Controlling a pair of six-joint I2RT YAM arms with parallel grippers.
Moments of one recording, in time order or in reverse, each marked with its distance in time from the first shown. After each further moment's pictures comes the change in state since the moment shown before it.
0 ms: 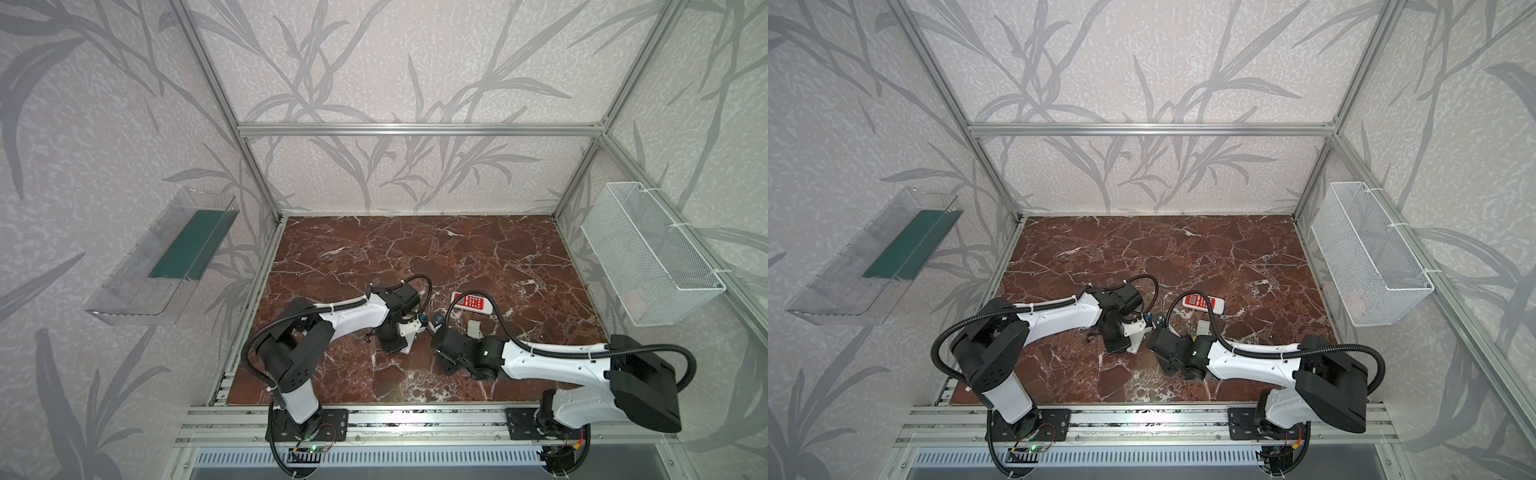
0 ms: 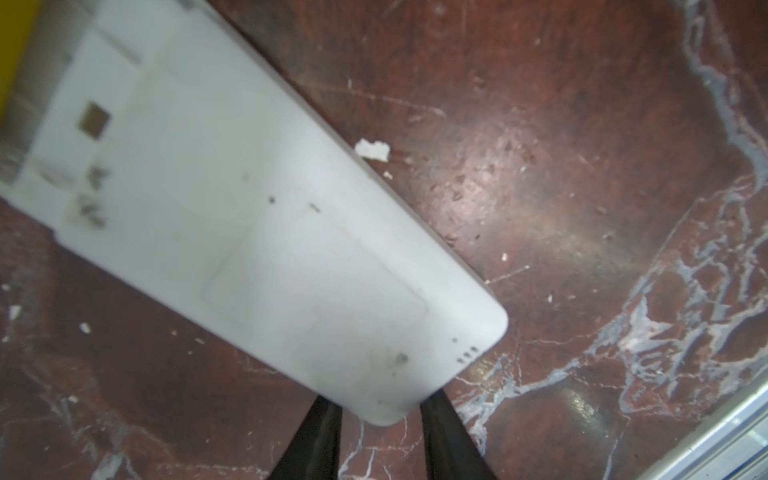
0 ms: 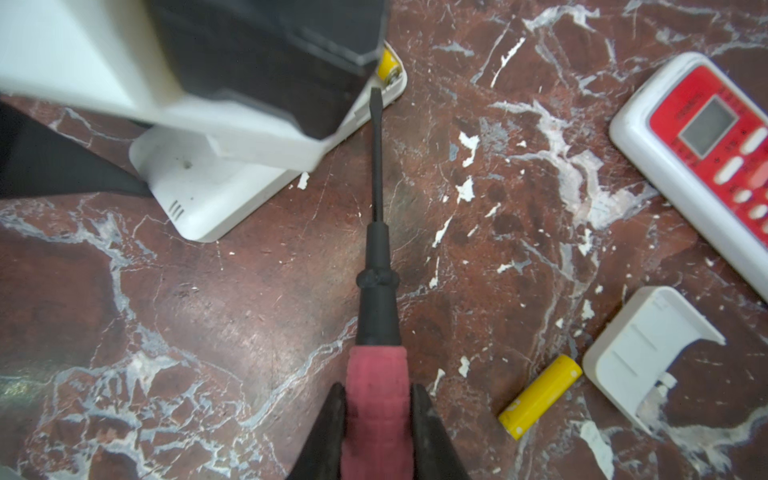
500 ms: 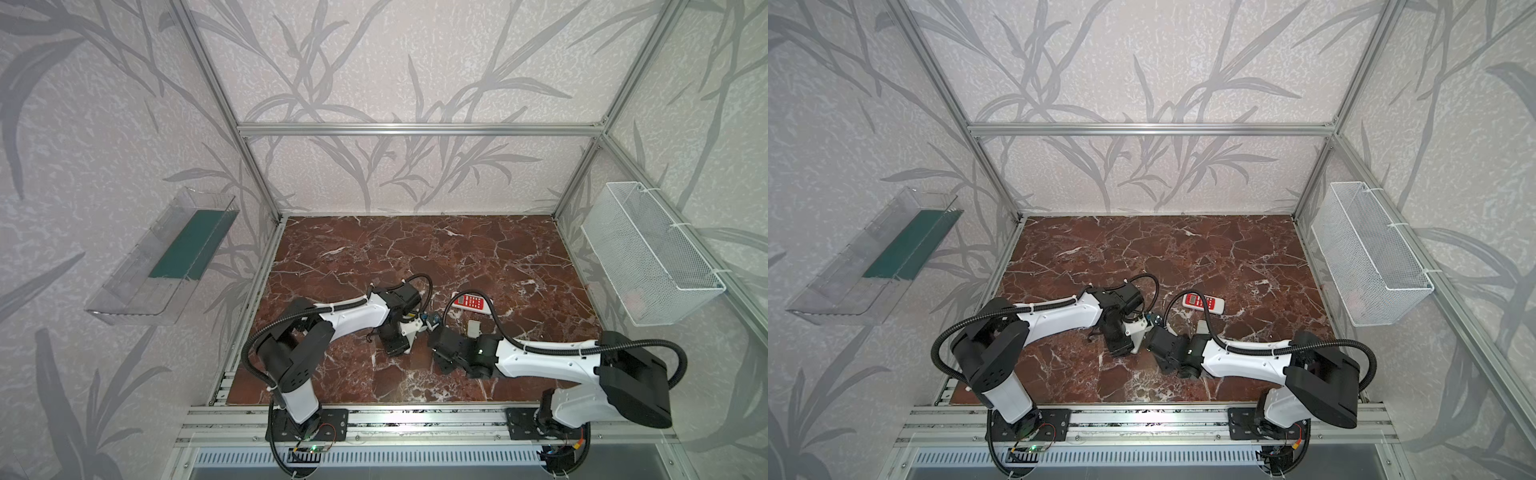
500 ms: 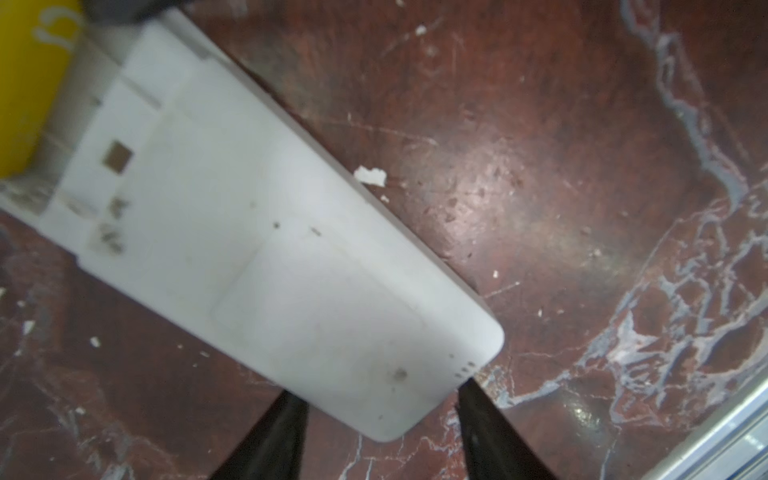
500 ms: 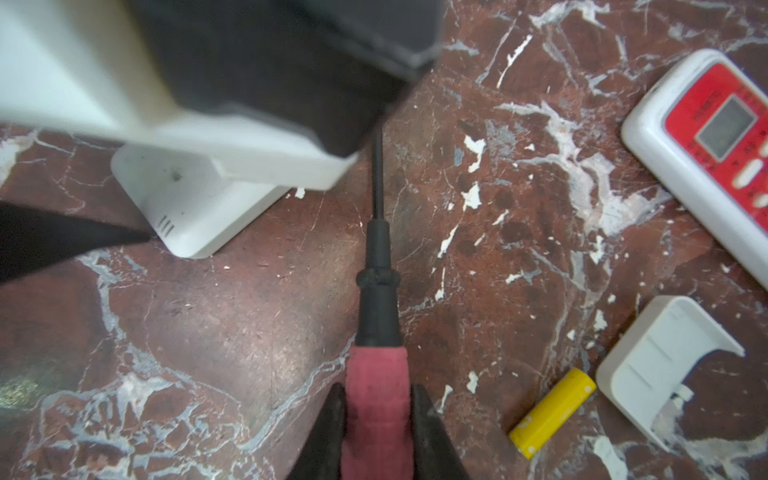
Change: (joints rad) left arm -0.002 -0.005 0.002 0.027 0.013 -0.021; right arm 0.000 0.040 0.017 0.016 0.002 0.002
